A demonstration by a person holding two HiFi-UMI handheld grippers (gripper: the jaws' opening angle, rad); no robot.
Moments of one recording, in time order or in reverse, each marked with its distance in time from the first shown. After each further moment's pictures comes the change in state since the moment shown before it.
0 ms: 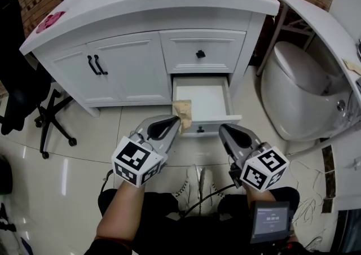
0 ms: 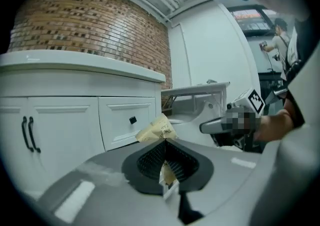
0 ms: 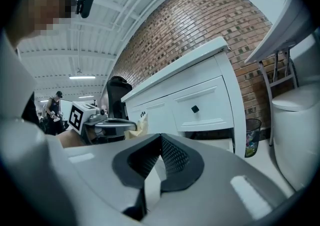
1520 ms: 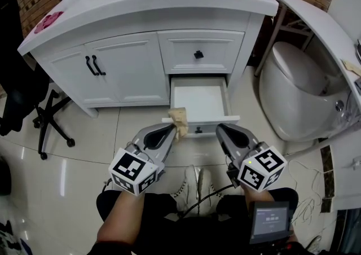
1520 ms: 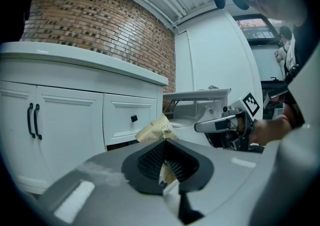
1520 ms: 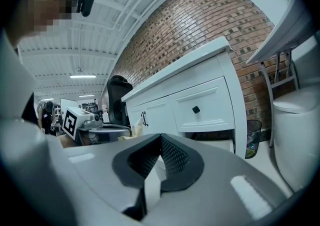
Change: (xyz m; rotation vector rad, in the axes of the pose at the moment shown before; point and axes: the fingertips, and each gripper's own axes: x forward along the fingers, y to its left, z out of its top) left arm -0.013 -0.007 -0.012 -0.070 -0.056 0.019; right arm 0.004 0.002 0.002 -0.012 0.006 0.001
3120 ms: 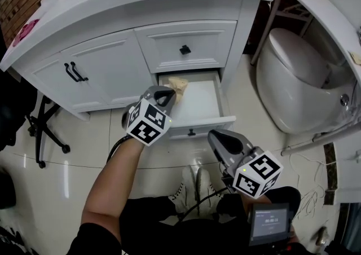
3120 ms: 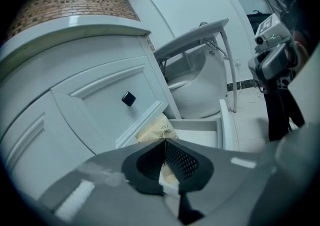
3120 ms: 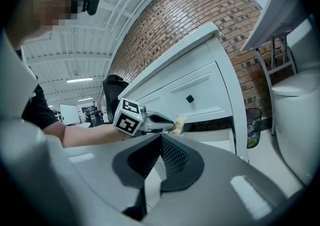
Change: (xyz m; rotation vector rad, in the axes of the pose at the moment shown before) left arm 0.153 0.098 -0.053 0.480 0.397 0.014; right arm 0.013 -0.026 -0.027 0.076 0.037 0.010
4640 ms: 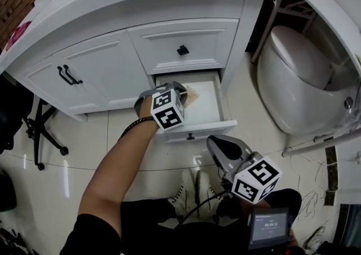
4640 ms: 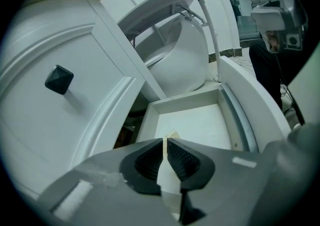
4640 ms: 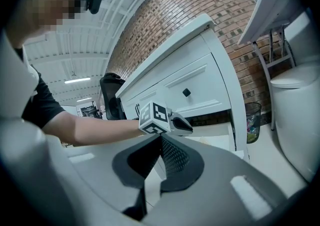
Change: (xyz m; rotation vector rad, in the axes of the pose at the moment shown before) left arm 0.105 -0.022 -0.034 0.293 0.214 -0.178; right arm 0.009 -0.015 -0.016 0.032 0.033 -0.008
